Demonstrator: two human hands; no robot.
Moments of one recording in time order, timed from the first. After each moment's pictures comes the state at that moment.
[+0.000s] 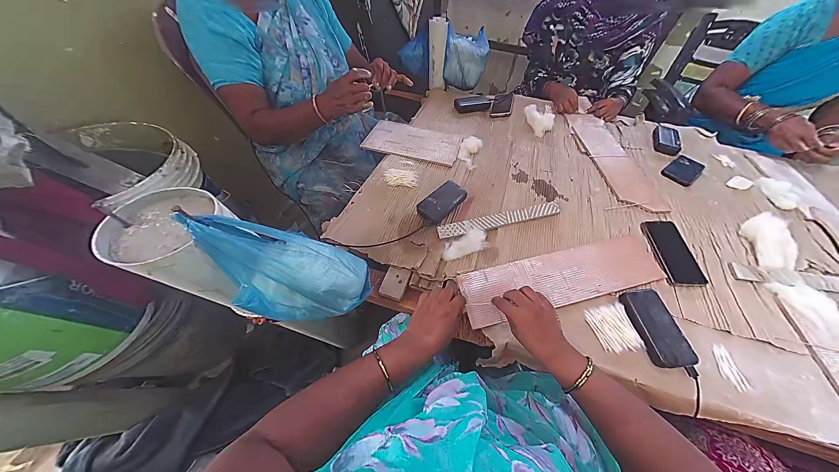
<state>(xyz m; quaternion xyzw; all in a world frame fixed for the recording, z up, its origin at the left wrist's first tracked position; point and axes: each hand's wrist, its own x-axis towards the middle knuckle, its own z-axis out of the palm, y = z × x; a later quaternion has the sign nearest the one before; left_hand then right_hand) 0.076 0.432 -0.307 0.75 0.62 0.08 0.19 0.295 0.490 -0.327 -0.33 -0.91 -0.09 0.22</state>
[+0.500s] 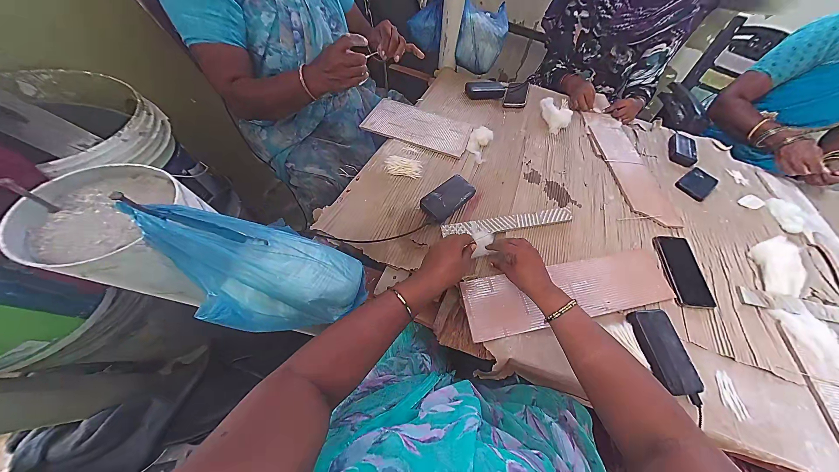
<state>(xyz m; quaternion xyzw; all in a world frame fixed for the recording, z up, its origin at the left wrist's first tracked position) 0.054 0.539 -0.293 0.67 0.64 0.28 0.26 0.254 0.614 -0.313 -0.39 -0.89 0.14 0.20</state>
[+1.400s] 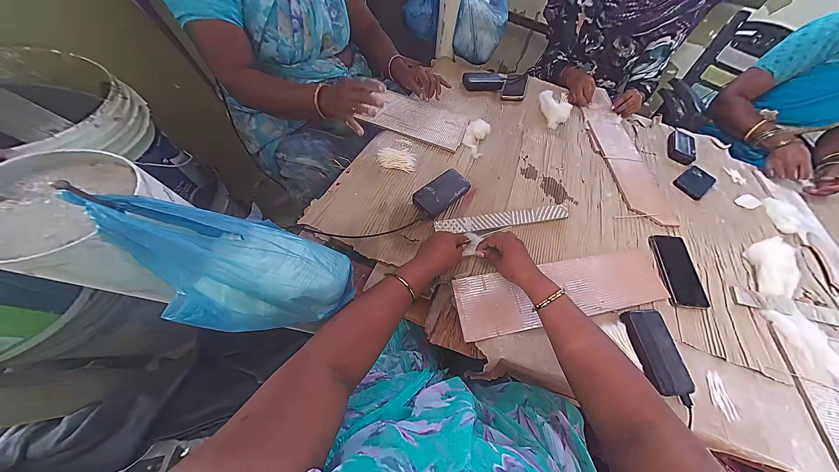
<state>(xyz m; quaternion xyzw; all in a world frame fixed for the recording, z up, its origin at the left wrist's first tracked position) 0.049 0.585 -0.327 0.68 0.64 0.18 0.30 0.241 0.627 -0.310 -0.40 -0.88 0.21 0.15</state>
